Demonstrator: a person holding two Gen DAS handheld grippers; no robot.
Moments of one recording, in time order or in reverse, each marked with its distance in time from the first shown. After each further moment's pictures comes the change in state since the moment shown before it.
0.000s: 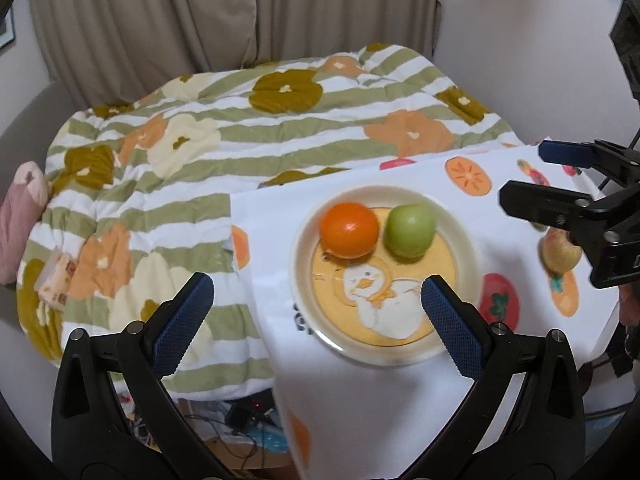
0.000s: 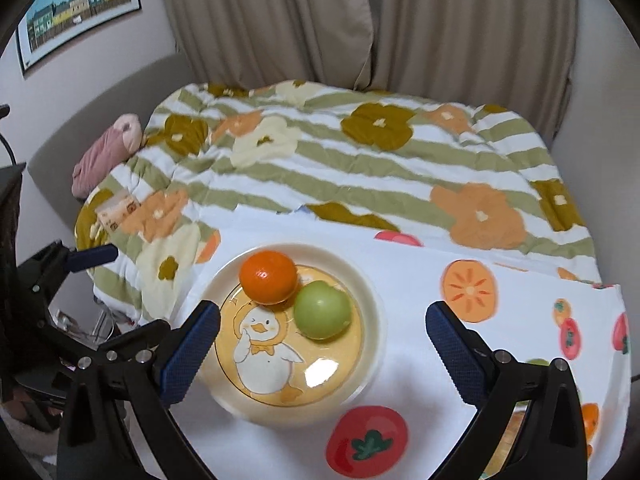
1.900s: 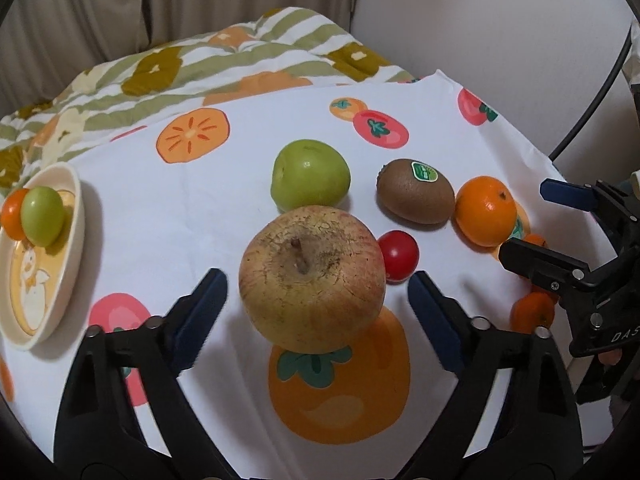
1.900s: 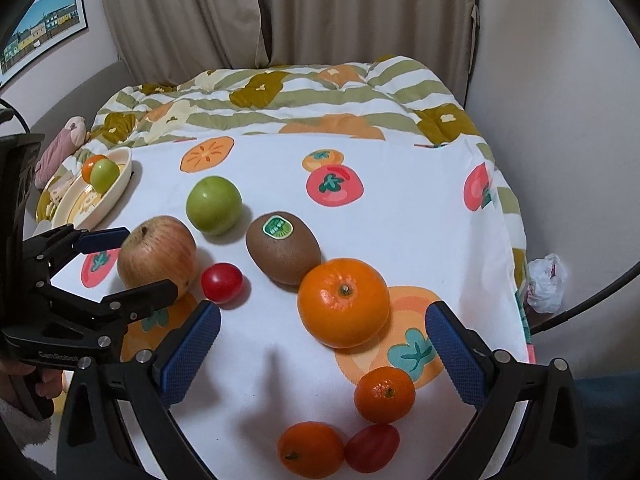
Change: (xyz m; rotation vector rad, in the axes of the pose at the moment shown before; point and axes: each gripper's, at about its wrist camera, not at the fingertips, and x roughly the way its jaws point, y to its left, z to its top) left arm 0.100 -0.335 -0.019 0.028 0.083 -0.145; right arm -0.058 -0.294 -0.188 0.088 0.048 -0.084
